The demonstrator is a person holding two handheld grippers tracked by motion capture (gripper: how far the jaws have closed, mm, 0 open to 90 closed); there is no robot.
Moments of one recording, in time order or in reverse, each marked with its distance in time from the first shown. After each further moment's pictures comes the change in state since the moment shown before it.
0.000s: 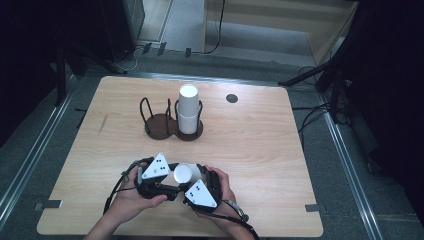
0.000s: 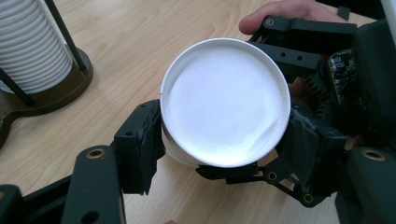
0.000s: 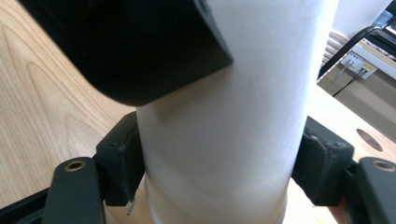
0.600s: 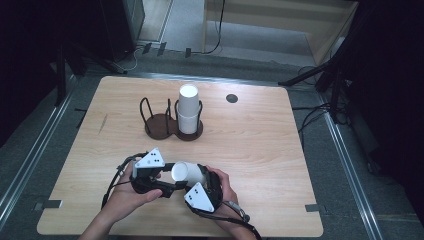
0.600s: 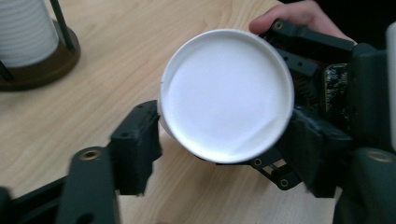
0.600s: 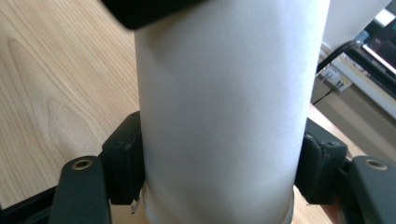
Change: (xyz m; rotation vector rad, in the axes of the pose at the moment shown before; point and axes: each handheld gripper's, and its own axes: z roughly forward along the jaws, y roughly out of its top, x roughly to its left) left arm 0.013 0.002 -0.003 0.046 -0.090 -0.146; right arm 0.002 -0.002 -0.002 0.000 -0.055 -0.115
